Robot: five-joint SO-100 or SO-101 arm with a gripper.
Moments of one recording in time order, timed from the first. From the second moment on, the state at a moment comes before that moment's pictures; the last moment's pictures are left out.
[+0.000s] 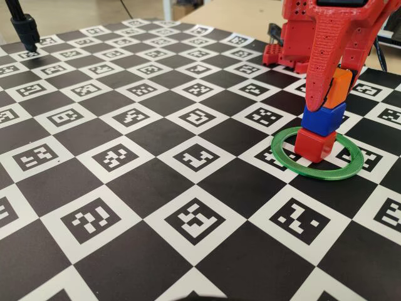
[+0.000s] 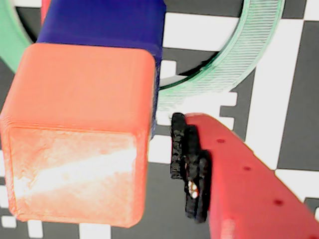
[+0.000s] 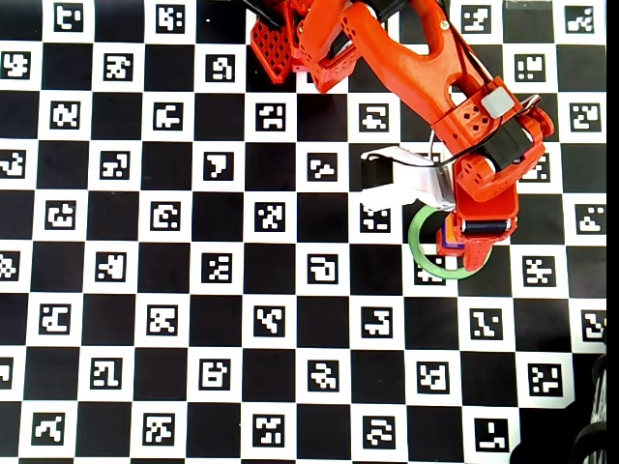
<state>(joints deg) -37.0 84.7 92.5 71.6 36.4</state>
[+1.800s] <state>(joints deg) -3.2 128.2 103.3 78.9 -22.9</state>
